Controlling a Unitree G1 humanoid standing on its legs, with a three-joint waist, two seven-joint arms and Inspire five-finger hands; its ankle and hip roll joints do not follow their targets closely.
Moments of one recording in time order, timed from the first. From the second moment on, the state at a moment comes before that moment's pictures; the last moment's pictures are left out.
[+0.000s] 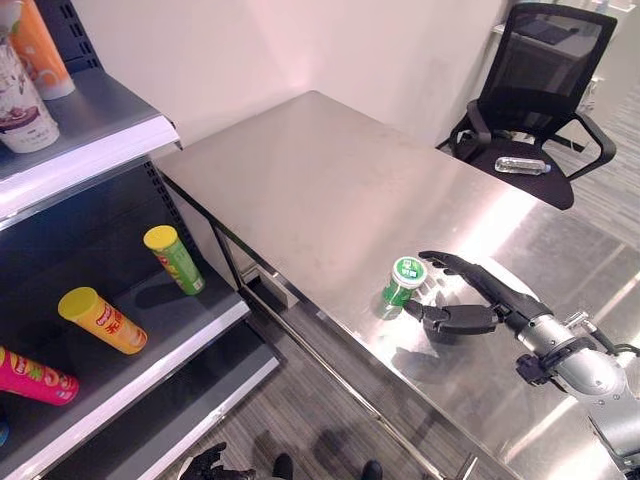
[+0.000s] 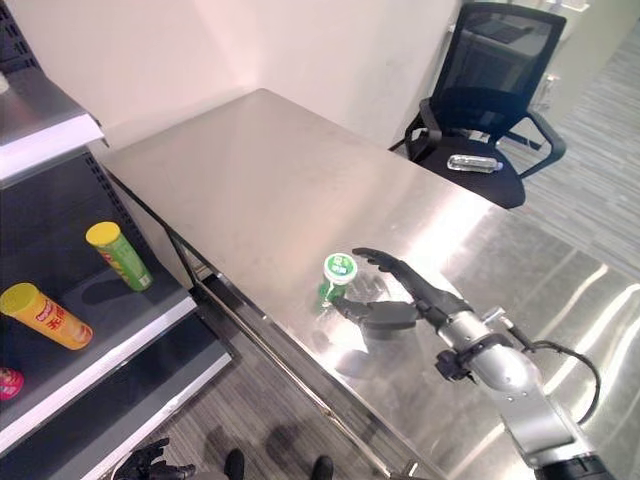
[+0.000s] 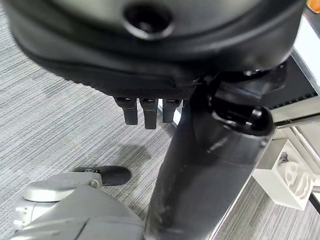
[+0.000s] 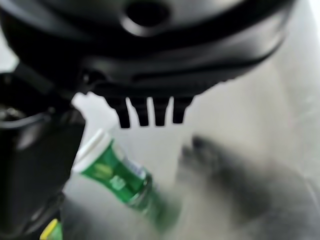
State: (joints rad) left arm 0.19 0.25 -0.03 0.92 -0.15 -0.03 0.03; right arm 0.06 -0.89 0.05 -0.13 0.05 -0.12 0.19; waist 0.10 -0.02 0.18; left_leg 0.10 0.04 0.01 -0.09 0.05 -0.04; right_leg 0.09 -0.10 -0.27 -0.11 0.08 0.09
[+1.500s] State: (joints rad) left arm 0.18 0.25 -0.03 0.92 -0.15 -0.04 0.05; right arm -0.03 -0.75 0.07 -0.05 -0.18 -0.12 0.03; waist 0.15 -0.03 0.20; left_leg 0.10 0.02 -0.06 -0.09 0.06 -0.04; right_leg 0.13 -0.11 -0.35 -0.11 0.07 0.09
